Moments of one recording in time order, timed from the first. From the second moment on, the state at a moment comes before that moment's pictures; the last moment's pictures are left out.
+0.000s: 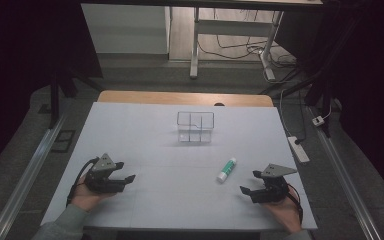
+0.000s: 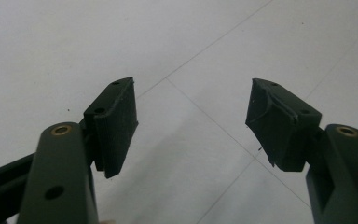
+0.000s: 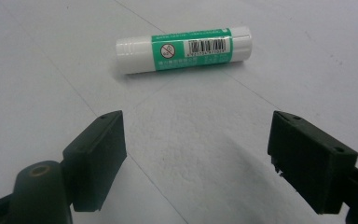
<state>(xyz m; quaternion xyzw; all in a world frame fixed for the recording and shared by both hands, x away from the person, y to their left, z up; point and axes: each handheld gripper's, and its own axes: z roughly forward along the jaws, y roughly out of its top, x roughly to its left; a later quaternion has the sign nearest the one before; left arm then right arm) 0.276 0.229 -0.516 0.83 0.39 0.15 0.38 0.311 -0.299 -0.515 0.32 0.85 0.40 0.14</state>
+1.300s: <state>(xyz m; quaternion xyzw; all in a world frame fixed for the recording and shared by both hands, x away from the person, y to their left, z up) 0.275 0.229 -0.518 0.83 0.40 0.16 0.36 0.334 -0.246 -0.475 0.13 0.93 0.29 0.17</state>
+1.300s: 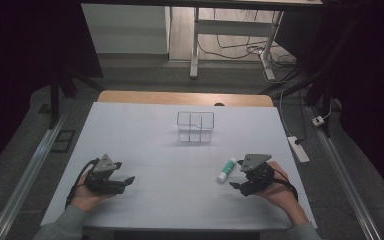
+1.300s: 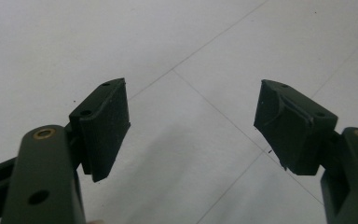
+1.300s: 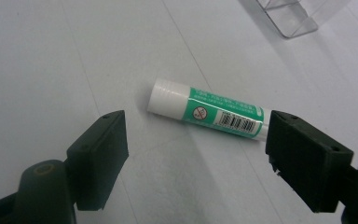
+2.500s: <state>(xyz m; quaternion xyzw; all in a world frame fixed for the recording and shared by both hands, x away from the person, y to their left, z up) 0.278 0.227 -0.525 0.84 0.38 0.13 0.36 0.363 -0.197 -0.470 -0.04 0.98 0.16 0.12</state>
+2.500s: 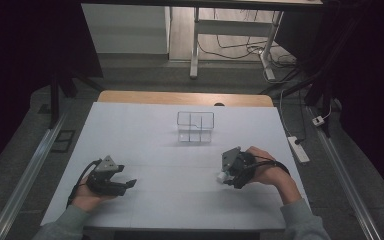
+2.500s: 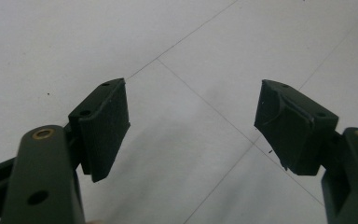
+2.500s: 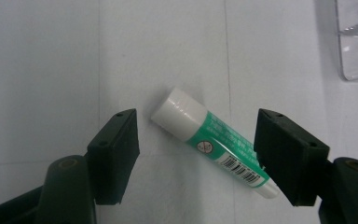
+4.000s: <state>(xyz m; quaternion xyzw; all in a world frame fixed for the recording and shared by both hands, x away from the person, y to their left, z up) 0.279 0.229 -0.525 0.83 0.39 0.11 0.38 0.377 -0.194 -0.469 -0.11 0.97 0.20 0.13</state>
